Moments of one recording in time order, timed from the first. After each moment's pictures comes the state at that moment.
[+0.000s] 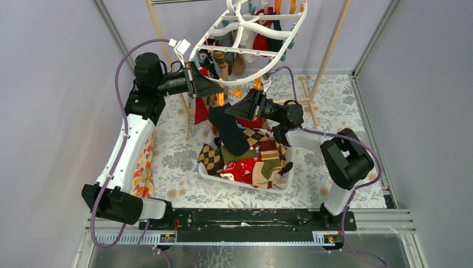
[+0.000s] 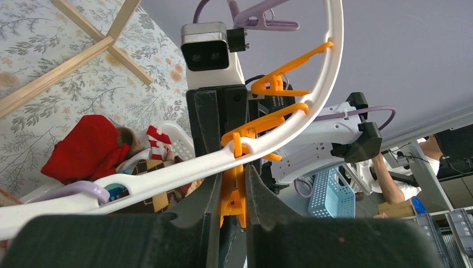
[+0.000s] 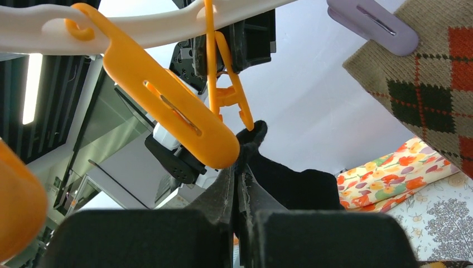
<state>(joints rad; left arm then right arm) -0.18 1.34 1.47 -0.22 1.04 -0.67 0.60 1.76 1.01 1.48 -0.81 1.49</state>
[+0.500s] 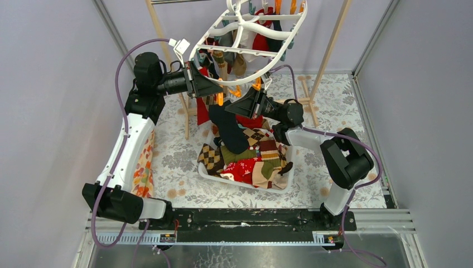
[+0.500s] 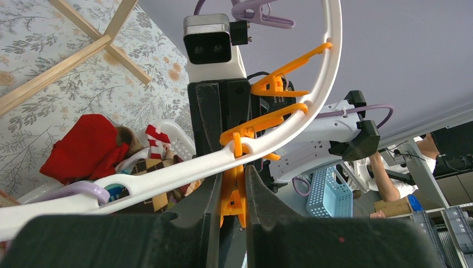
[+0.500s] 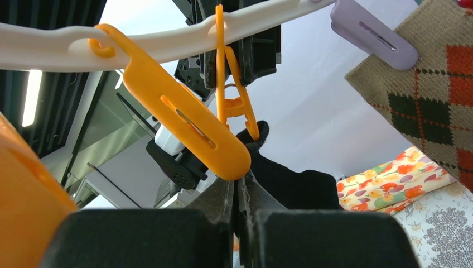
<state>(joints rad) -0.17 1.35 1.47 -0.21 1.06 -0.68 0.60 1.77 1.03 1.48 -0.79 1.50</state>
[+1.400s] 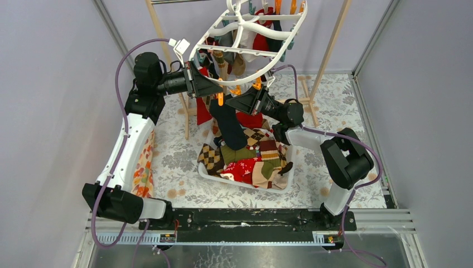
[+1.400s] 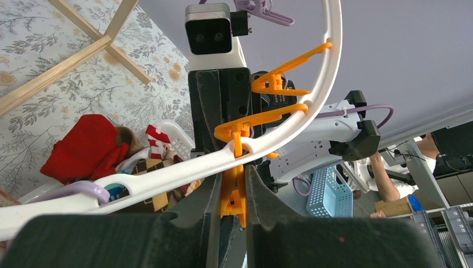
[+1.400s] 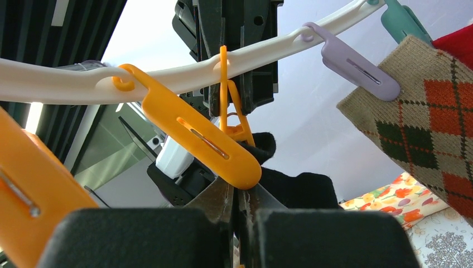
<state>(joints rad) -0.17 1.35 1.47 -0.21 1.06 -0.68 0.59 1.77 1.04 1.48 -0.69 1.50</state>
